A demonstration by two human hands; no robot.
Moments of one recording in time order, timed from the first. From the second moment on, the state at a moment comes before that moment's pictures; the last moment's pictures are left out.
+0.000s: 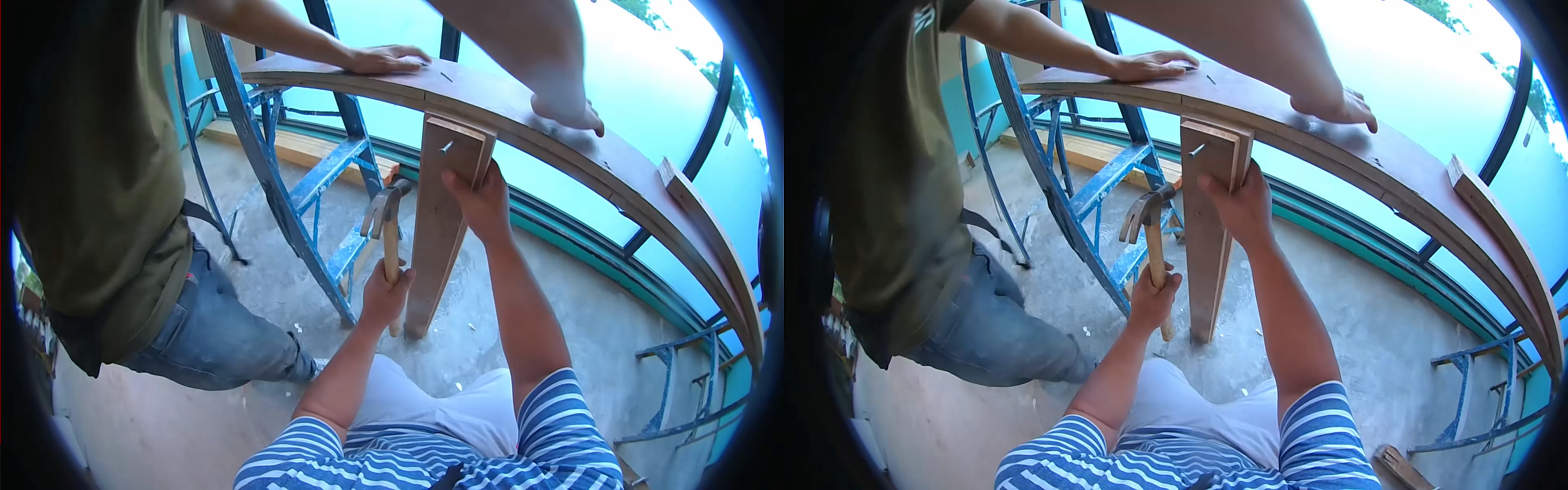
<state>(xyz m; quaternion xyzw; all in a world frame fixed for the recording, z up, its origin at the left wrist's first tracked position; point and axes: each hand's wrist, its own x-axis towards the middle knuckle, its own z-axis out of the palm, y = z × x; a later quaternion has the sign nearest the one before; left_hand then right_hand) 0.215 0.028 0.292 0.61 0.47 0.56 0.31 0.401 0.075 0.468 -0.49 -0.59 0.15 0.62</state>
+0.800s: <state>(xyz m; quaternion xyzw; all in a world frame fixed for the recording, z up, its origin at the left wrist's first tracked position) 0.214 -0.026 0.382 0.65 0.40 0.60 0.25 0.398 0.078 0.482 -0.43 -0.58 0.18 0.67</state>
